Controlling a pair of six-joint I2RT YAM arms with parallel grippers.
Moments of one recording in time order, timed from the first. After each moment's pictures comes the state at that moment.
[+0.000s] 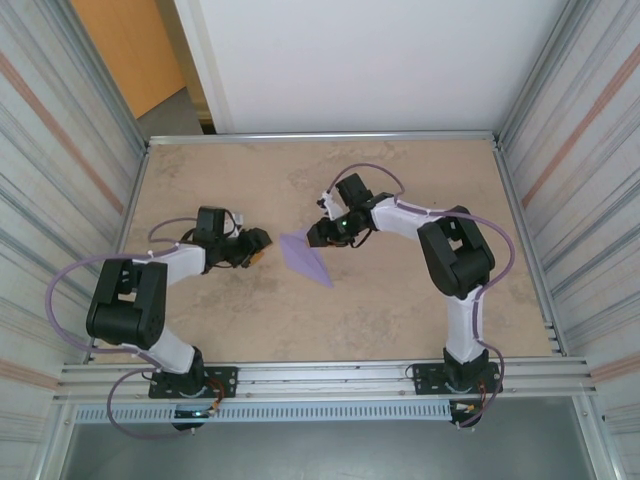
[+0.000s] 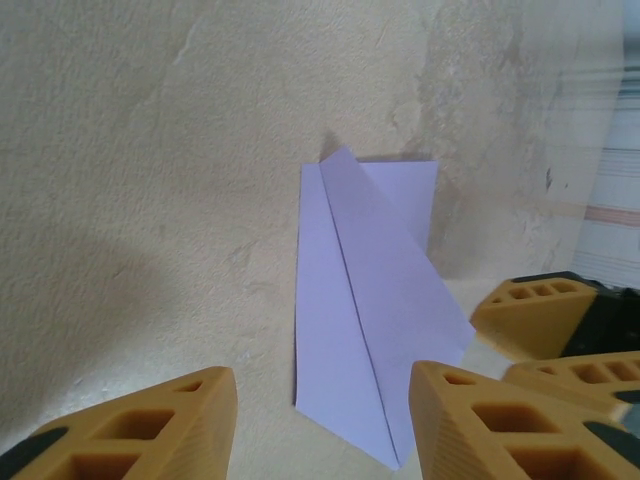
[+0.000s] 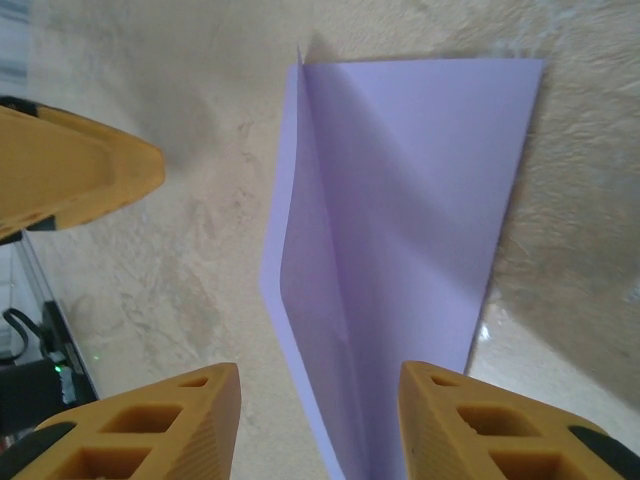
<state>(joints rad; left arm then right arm) -0.17 1.56 0.68 0.00 0.59 -0.81 0.56 2.04 1.37 -0.41 -0.66 0.33</state>
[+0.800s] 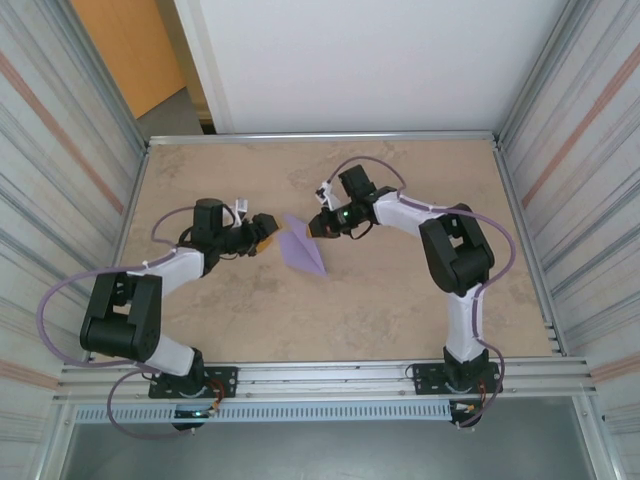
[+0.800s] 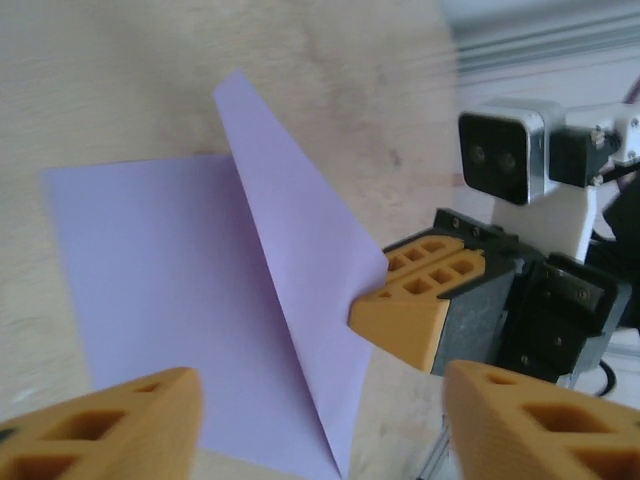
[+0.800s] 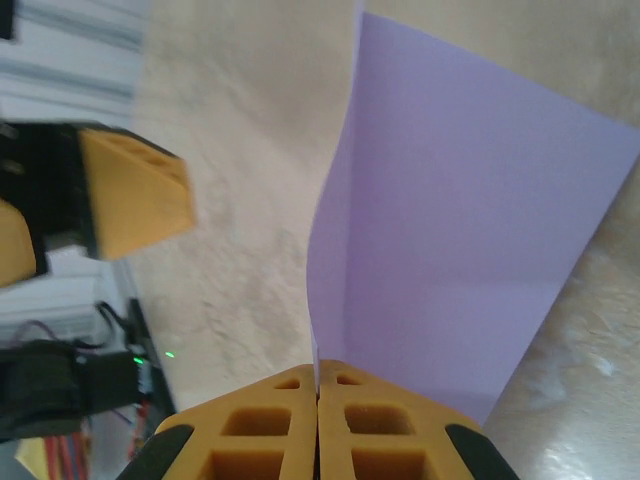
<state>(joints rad) -0.21 1.47 0.67 0.21 0.74 -0.88 0.52 2.01 1.40 -0.33 -0.81 0.39</state>
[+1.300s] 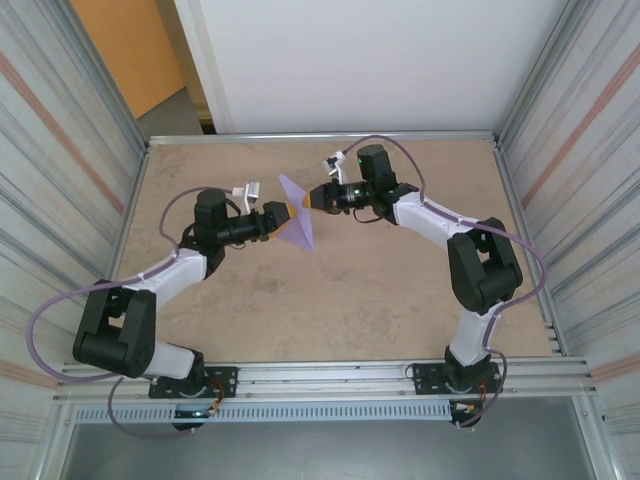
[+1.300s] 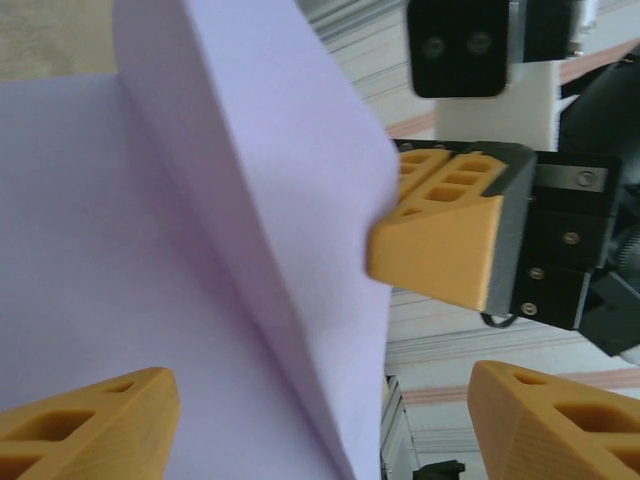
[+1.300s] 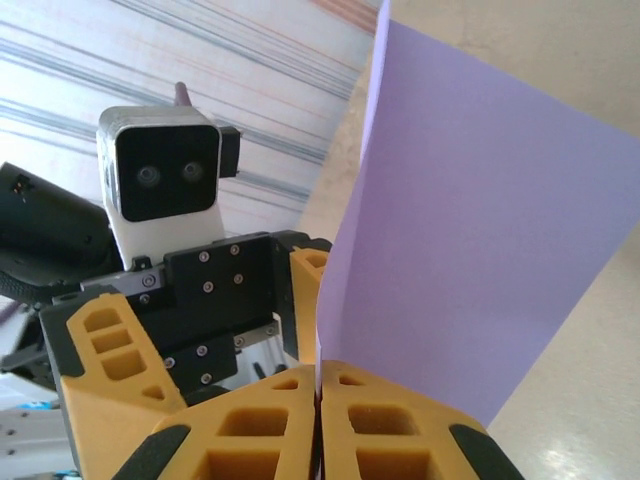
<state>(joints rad) -0.29 1.40 0.71 0.40 0.83 -0.91 0.49 1.83 1.32 0.03 -0.94 0.73</state>
